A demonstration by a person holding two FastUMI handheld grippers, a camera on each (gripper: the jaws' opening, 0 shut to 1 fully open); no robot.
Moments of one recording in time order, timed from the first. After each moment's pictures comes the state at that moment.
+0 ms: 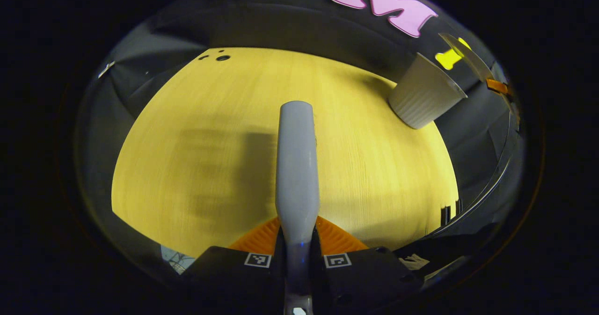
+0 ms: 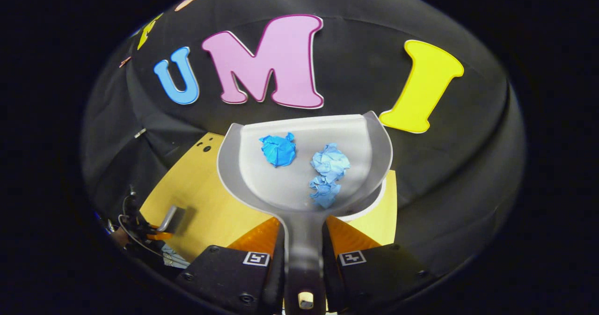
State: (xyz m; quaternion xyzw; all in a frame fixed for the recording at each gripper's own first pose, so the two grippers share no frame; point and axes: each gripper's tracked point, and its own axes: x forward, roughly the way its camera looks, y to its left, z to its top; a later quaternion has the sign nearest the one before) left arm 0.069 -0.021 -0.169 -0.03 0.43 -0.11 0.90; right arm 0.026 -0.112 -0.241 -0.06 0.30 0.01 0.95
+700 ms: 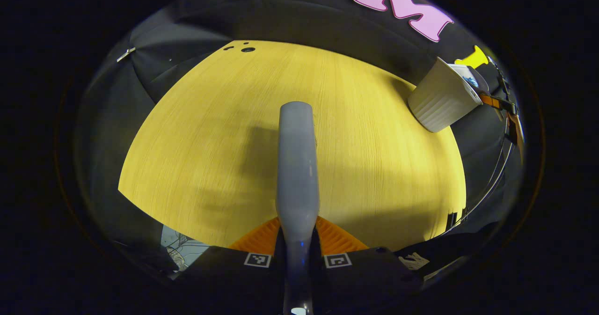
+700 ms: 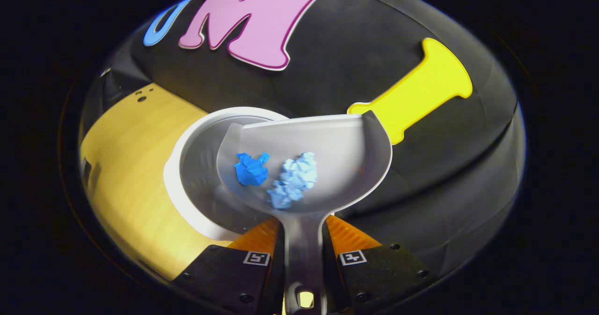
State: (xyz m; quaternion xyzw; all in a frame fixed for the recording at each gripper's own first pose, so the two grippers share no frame) left arm 0.065 -0.019 -0.169 -0.03 0.43 -0.08 0.90; right arm 0.028 -0.135 -0.231 -0.29 0.30 -0.10 0.91
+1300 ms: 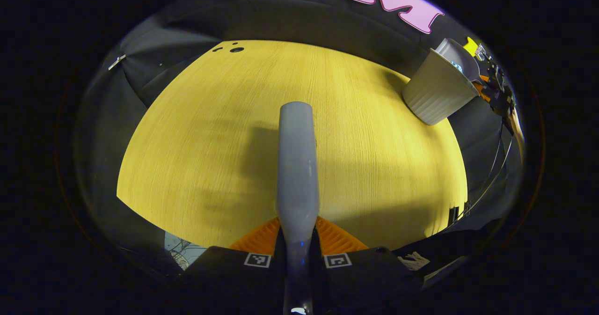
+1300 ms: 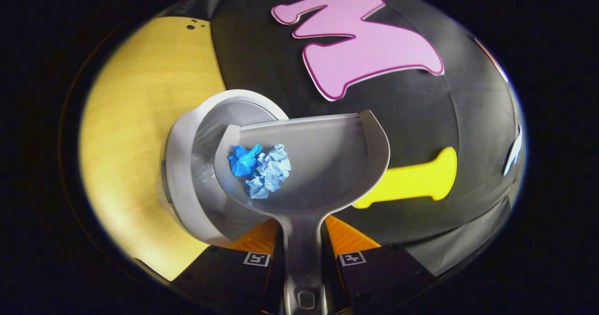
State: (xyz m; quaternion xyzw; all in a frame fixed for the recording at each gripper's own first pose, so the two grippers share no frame) left arm 0.061 -0.025 -0.177 -0.02 0.44 -0.08 0.89; right arm 0.037 -0.145 -0.191 -0.60 0.20 -0.09 0.77
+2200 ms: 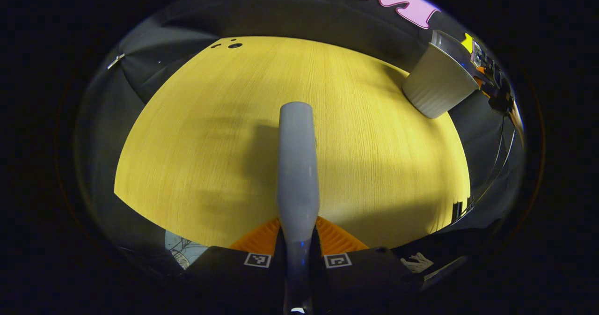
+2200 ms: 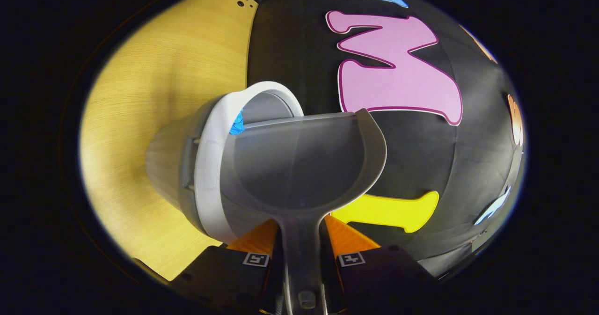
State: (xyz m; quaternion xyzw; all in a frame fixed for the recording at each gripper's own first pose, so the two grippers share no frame) left arm 0.058 -0.025 -0.189 -0.02 0.44 -0.08 0.89; right arm 0.029 -0.159 -0.154 -0.68 0.20 -0.08 0.70
